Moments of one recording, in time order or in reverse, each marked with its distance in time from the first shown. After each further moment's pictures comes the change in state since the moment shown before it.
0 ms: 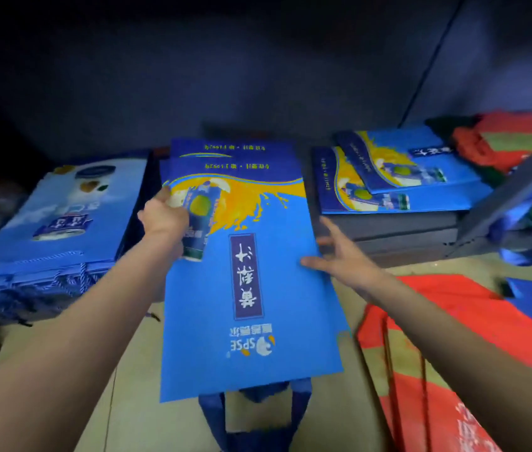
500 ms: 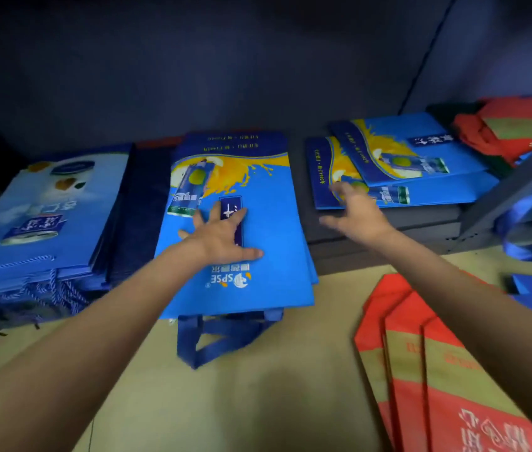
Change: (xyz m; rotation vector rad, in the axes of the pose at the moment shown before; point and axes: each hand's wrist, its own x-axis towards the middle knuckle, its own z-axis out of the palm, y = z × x) left_hand -0.058 0.019 0.055 1.030 -0.601 0.342; right_hand 0.061 -0.011 -0.051 -0.617 0.242 -0.133
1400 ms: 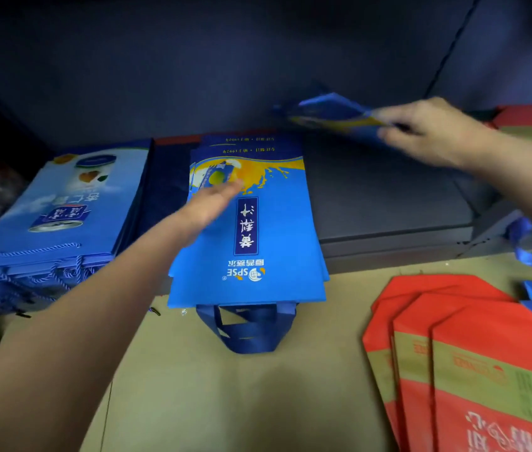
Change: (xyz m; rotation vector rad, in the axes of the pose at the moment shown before) left_hand -0.014 -0.017 -0.036 -0.888 0.092 -0.055; right_hand 0.002 -0.057 -0.125 -0.458 0.074 -0.556
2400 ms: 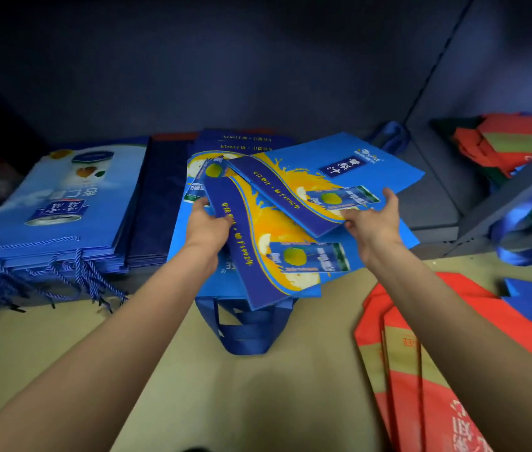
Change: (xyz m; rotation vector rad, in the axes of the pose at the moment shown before) left_hand -0.023 -0.022 0.032 -0.471 0.355 -0.056; right_hand -0.042 -0.057 0.120 1.299 0.464 1.114
